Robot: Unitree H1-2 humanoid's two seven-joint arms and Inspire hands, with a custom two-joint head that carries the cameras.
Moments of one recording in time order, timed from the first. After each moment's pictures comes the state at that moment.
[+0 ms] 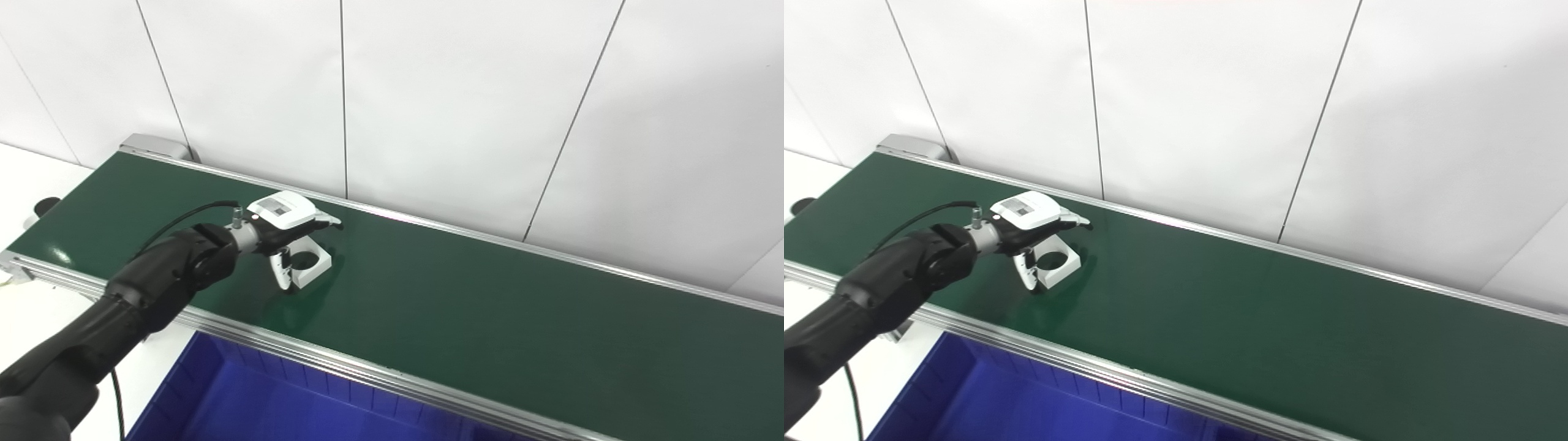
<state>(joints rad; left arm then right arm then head) -0.30 0.70 -0.21 0.34 0.84 -0.23 -0.20 0.21 -0.35 0.36 0.17 -0.15 -0.41 -0.08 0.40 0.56</state>
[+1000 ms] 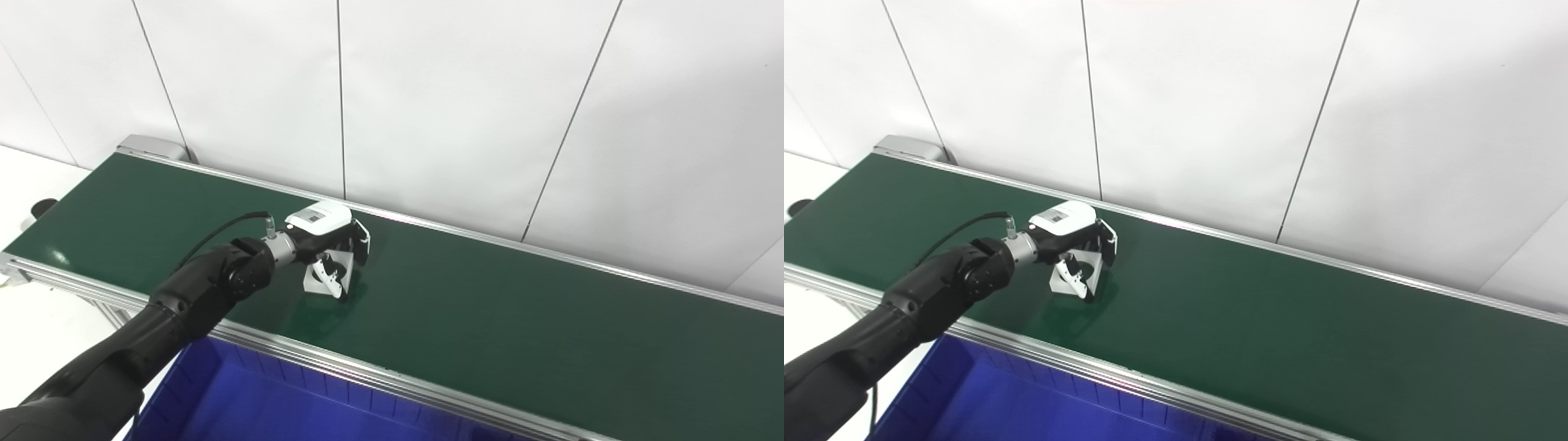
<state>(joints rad) -0.33 0.62 -0.22 0.41 0.66 -0.34 -0.12 0.22 -0.35 0.36 0.16 -0.14 -0.41 -0.10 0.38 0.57</state>
